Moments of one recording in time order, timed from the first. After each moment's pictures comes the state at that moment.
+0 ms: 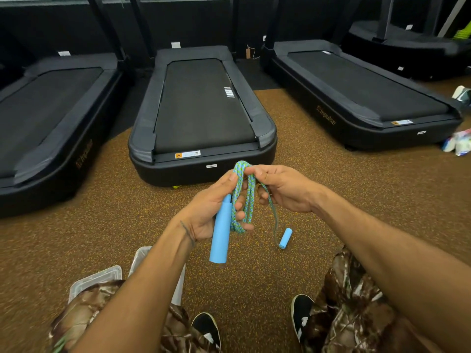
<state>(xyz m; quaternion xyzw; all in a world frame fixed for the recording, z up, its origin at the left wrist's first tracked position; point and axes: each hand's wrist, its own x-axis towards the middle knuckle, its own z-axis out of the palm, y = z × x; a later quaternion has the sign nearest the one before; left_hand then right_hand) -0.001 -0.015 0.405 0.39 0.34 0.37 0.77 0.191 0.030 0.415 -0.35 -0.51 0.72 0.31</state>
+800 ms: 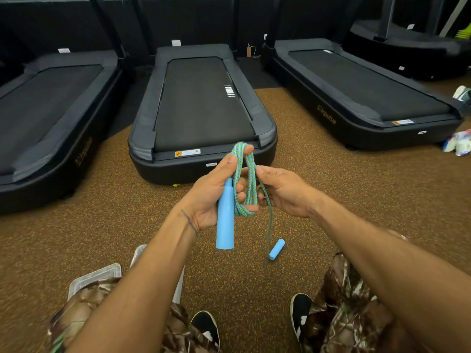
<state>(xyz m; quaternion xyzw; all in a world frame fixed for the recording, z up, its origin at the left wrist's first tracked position) 0.006 -0.010 0.428 0.41 0.31 0.43 0.75 0.188 0.035 0.391 -0.38 -0.50 0.70 0.34</state>
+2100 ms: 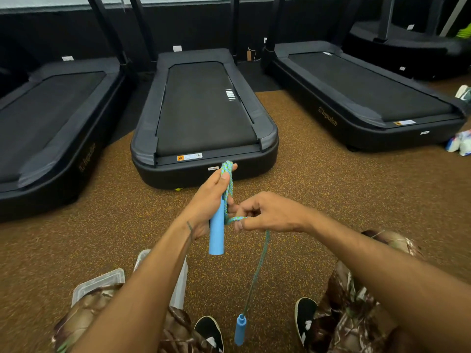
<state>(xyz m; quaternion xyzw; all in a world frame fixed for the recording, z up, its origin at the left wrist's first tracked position) -0.006 0.002 0.397 0.46 0.46 0.44 0.62 0.170 -0.002 0.410 -0.38 -0.83 0.39 0.12</state>
